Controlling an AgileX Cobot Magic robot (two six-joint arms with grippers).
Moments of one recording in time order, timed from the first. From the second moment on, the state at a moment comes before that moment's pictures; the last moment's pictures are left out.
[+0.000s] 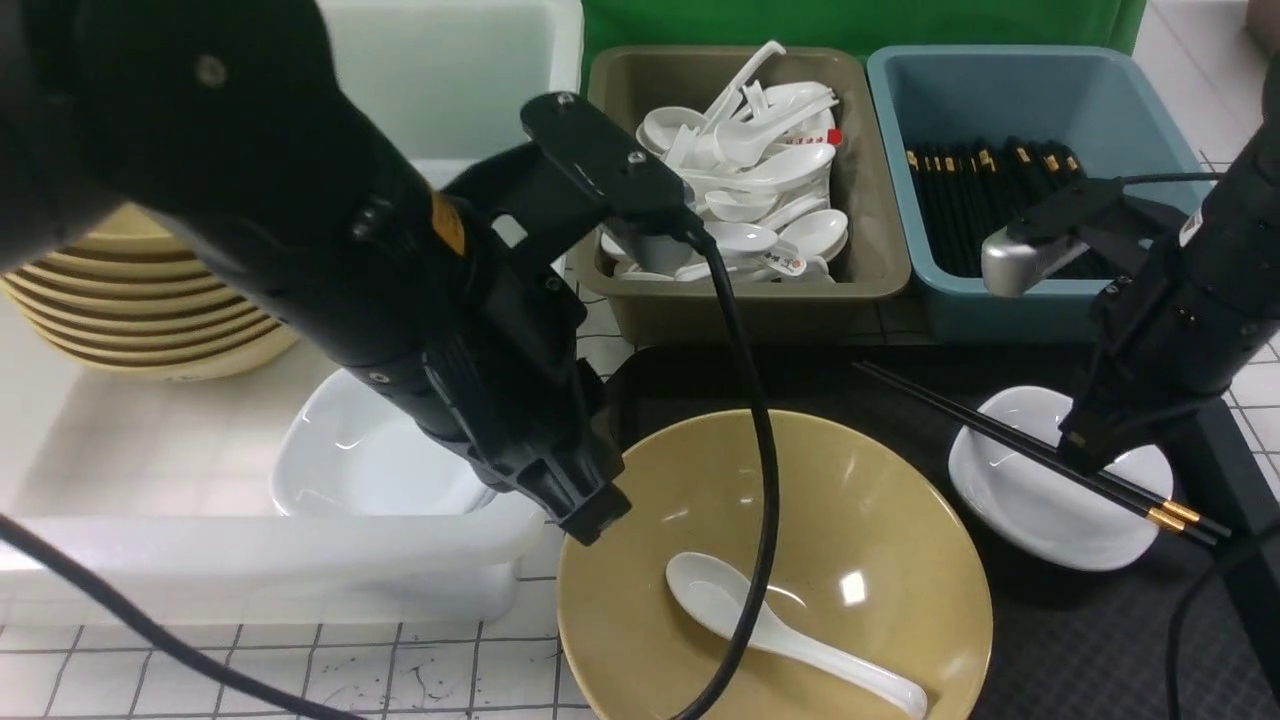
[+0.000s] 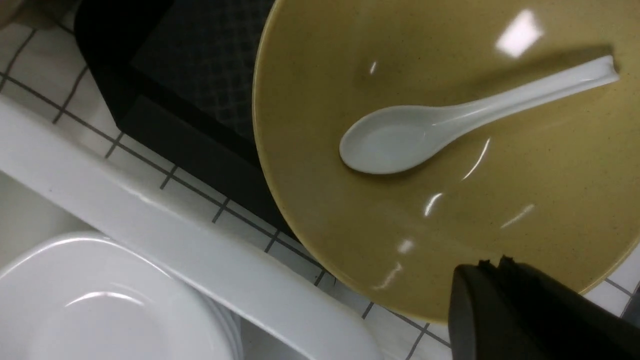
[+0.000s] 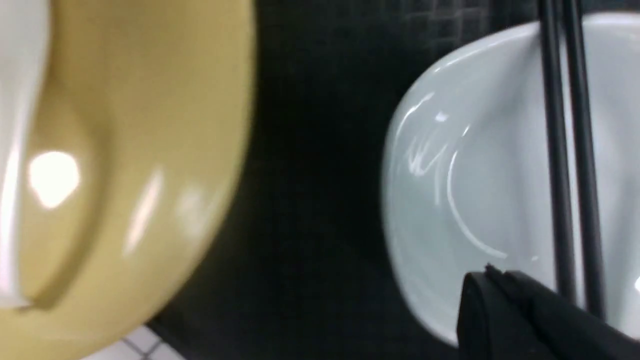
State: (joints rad) right arm 0.16 1.67 -1.26 0.16 1.17 -0.57; left arm -0.65 1.40 -1.27 -0.21 1.11 0.40
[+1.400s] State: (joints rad) right arm 0.17 1.69 -1.26 0.09 1.06 -0.81; left arm -0.65 1.41 -1.27 -0.19 0.96 0.37
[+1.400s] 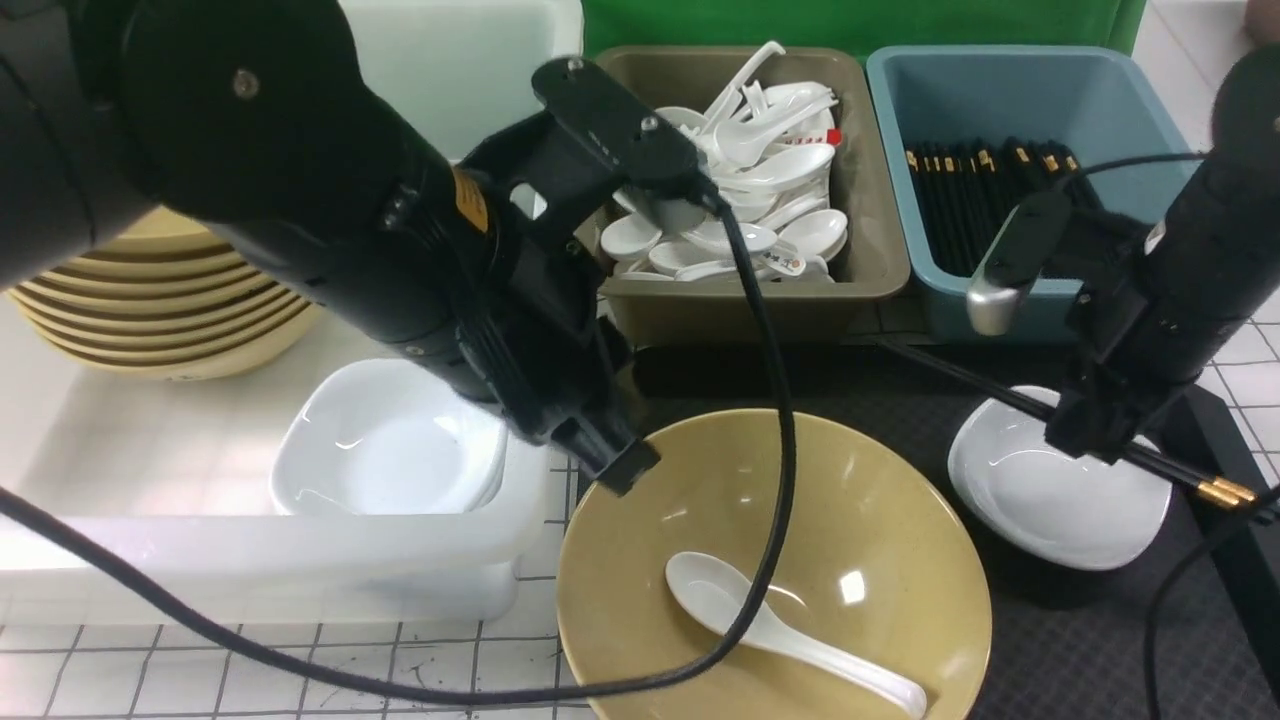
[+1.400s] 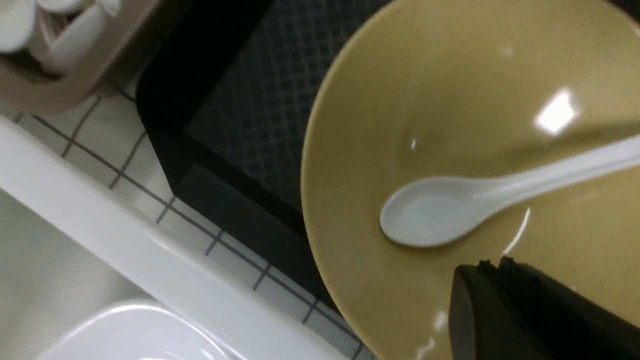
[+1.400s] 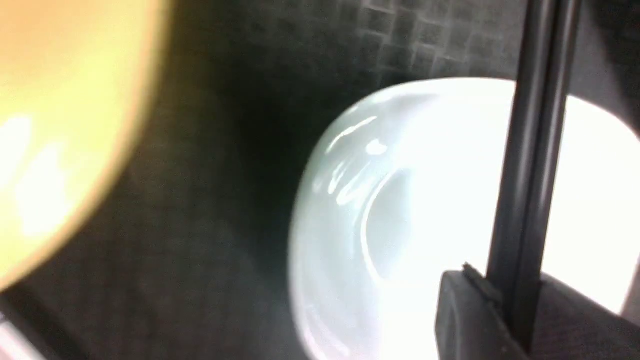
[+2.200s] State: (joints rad) right arm 0.06 1.95 -1.59 0.11 0.44 -0.02; left arm -0.65 1.78 -1.73 -0.10 0.72 0.30
